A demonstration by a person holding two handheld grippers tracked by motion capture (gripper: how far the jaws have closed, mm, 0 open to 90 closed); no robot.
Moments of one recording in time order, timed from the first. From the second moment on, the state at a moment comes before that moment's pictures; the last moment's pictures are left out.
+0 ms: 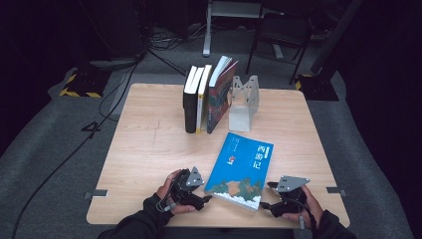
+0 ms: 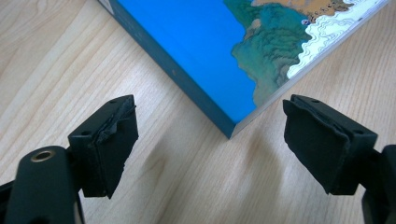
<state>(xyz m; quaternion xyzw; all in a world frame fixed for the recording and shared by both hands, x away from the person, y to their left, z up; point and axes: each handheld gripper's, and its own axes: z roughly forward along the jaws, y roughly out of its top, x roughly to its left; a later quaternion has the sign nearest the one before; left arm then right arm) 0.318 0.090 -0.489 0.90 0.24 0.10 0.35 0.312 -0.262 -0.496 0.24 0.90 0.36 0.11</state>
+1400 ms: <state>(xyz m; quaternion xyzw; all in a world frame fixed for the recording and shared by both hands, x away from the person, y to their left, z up) 0.305 -0.019 -0.466 0.90 0.21 0.13 0.37 0.329 -0.243 -0.449 0.24 0.85 0.44 0.16</state>
